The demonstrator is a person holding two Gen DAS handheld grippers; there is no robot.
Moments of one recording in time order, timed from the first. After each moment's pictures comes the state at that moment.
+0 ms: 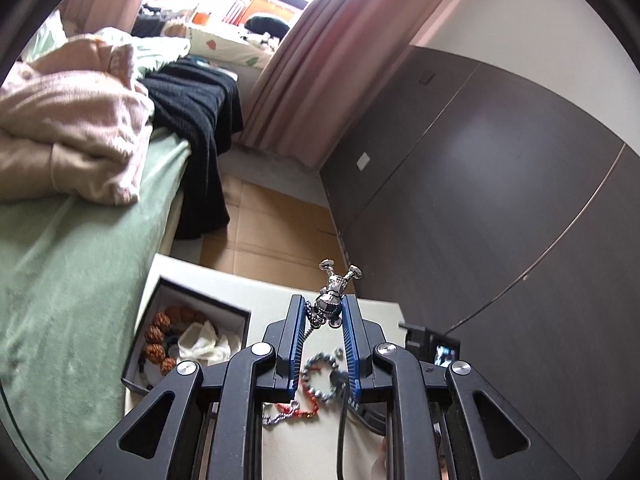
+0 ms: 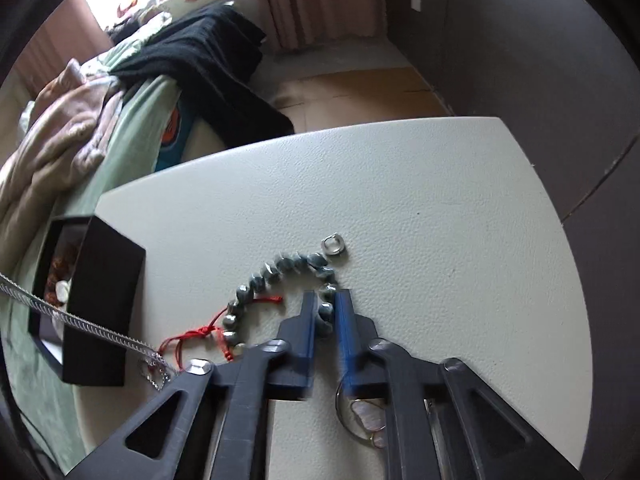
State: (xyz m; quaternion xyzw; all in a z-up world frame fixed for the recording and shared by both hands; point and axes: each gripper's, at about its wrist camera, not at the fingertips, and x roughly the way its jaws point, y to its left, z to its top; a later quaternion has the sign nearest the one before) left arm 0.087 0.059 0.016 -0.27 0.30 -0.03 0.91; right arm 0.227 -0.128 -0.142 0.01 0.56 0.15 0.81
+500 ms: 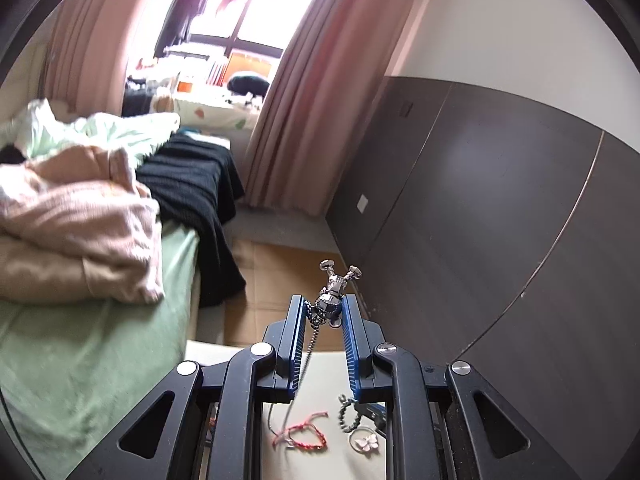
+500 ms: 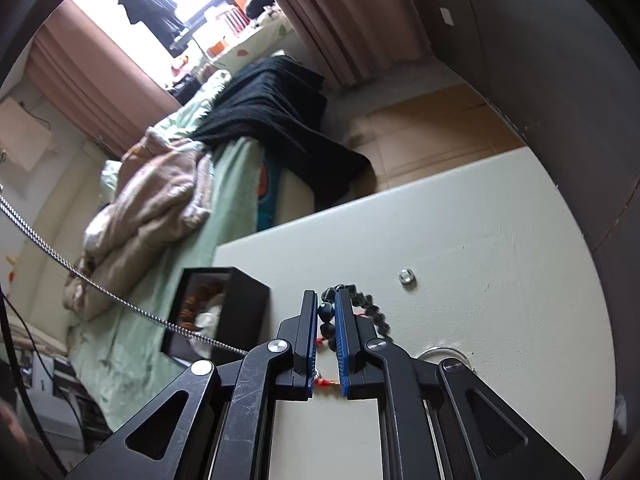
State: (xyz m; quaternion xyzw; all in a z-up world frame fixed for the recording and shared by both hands) left arm 0.069 0.052 0.130 -0.18 0.25 0.00 0.95; right arm 0.209 -0.170 -0.071 0.15 0.50 0.26 0.81
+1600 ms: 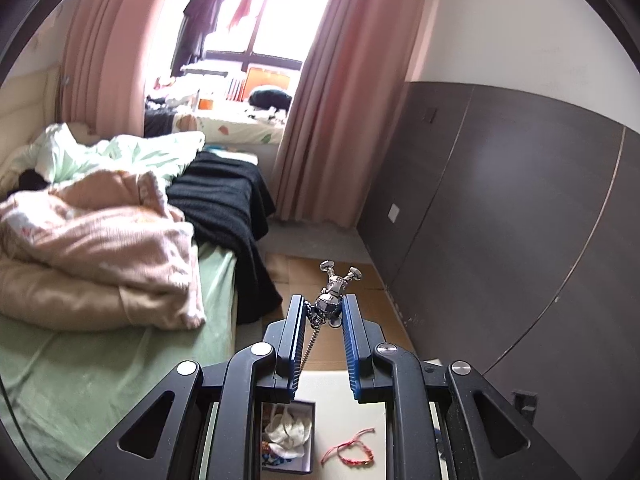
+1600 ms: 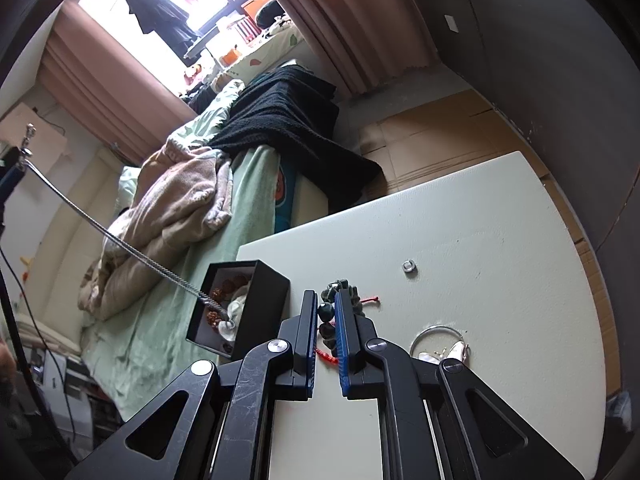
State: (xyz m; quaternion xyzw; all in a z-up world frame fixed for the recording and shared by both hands) left arm 0.077 0.087 0.123 -0.15 0.25 0.05 0.96; right arm 0.191 -0.175 -0.056 0.17 0.49 0.28 0.81
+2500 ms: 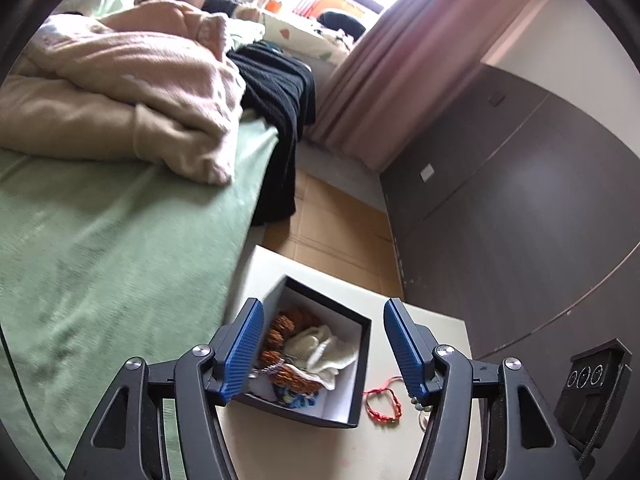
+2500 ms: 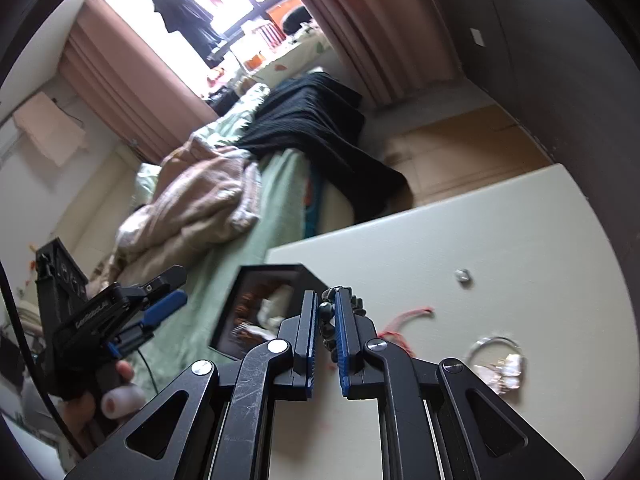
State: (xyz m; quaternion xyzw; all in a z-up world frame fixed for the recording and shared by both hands) left arm 0.066 0.146 -0.026 -0.32 0.33 0.07 0.89; right arm 0.179 -0.133 -0.053 0.17 0.45 0.31 0.82
